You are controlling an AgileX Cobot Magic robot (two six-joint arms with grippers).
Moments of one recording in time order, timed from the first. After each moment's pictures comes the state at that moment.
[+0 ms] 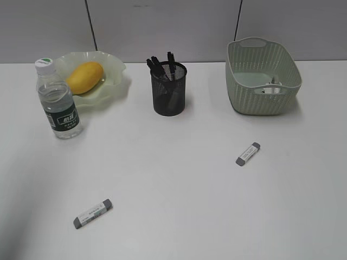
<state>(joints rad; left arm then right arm) -0.11 1.18 -1.17 0.11 1.03 -0.22 0.12 -0.01 -0.50 0.07 1.04 -0.03</state>
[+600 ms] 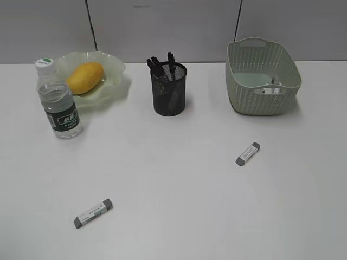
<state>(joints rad) -0.11 0.40 -0.68 0.08 1.05 -0.22 0.12 -0.01 -0.50 0.07 1.04 -0.03</state>
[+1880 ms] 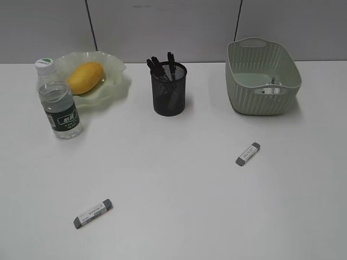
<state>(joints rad) -0.10 -0.01 -0.53 0.07 1.07 -0.10 0.12 -0.01 -0.50 0.07 1.04 -0.03</state>
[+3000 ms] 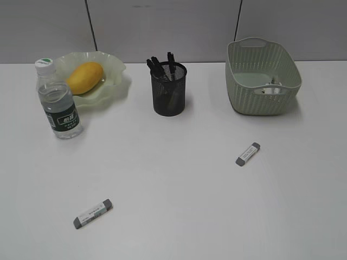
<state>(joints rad) -0.01 -0.01 -0.53 0.03 1.07 -0.10 0.12 -0.01 -0.50 0.07 1.04 -0.03</state>
